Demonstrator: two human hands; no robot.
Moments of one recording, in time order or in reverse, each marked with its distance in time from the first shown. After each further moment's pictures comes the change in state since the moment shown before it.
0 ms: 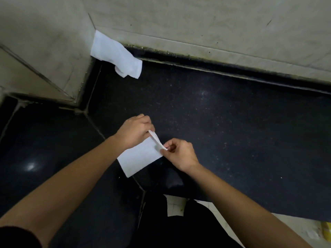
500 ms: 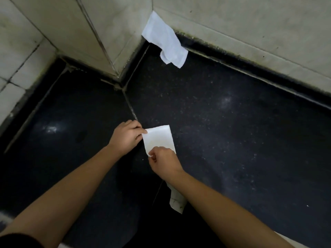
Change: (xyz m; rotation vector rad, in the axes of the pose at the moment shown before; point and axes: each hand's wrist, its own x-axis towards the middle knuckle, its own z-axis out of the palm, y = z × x) left_hand -0.142 -0.045 0.048 -0.155 0.259 -0.388; right_hand -0.027 -0.043 0.123 -0.445 -0.253 -0.426
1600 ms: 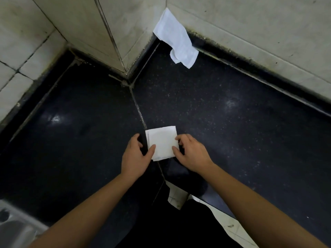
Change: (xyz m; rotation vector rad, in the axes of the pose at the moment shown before) left_hand -0.051 0.071 0.024 -0.429 0.065 -0.796; right_hand 0.011 0.074 -0.049 -0.145 0.090 -0.115
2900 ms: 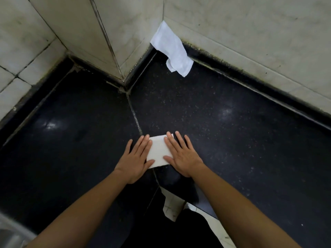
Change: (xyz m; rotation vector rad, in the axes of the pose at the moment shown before) left_hand 0.023 -0.034 0.017 0.861 -0.236 0.589; right_hand 0.015 0.025 0.028 -0.517 -0.246 -0.204
